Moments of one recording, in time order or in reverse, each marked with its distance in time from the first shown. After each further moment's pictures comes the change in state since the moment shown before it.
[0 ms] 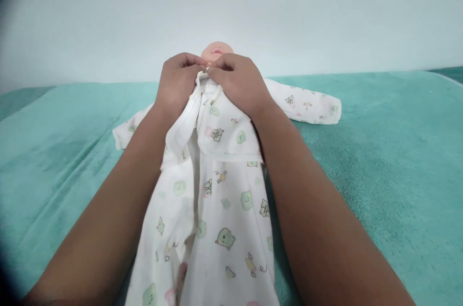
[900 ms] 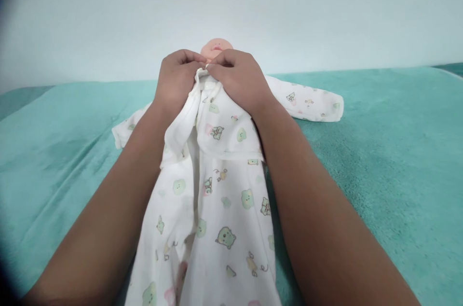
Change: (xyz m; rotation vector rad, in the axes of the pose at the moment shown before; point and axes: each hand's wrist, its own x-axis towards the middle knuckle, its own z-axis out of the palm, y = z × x) left_hand 0.000 -0.007 -0.001 0.015 -0.019 0.069; right_hand -0.001 -0.001 -0.001 -0.042 -0.010 0.001
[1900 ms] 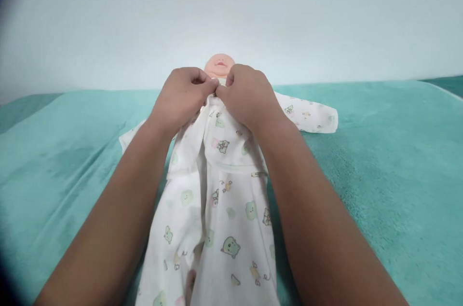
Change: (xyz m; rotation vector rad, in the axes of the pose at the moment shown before) left_hand -0.027 0.054 -0.006 0.308 -0.100 -0.143; right_hand -0.007 -0.027 -0.006 -0.438 0.063 0.114
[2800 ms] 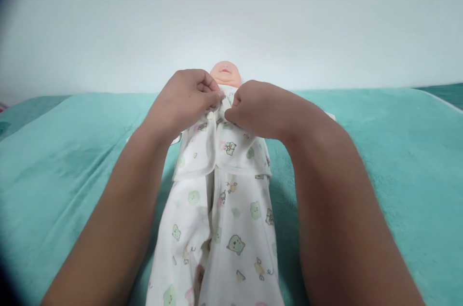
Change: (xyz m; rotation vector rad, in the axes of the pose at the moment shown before) left_hand -0.012 0.016 -0.015 -0.040 -0.060 -0.009; right_hand -0.012 0.005 -0.037 -0.157 -0.353 -0.055
